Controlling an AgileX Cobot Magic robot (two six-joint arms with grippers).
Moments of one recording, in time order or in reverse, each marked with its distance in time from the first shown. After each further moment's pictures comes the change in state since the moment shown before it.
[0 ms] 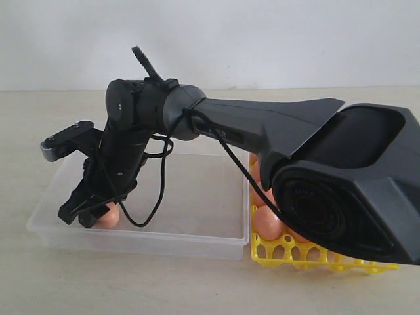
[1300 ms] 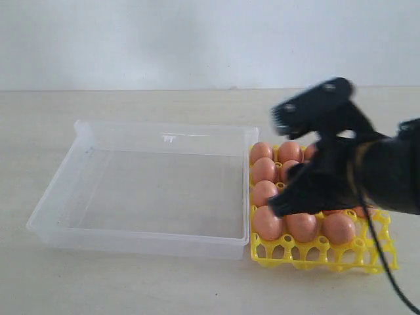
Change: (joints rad) left arm 0.000 0.000 0.000 0.000 0.000 0.000; right arm -0.103 -1.205 1.538 -1.428 -0.548 1.557
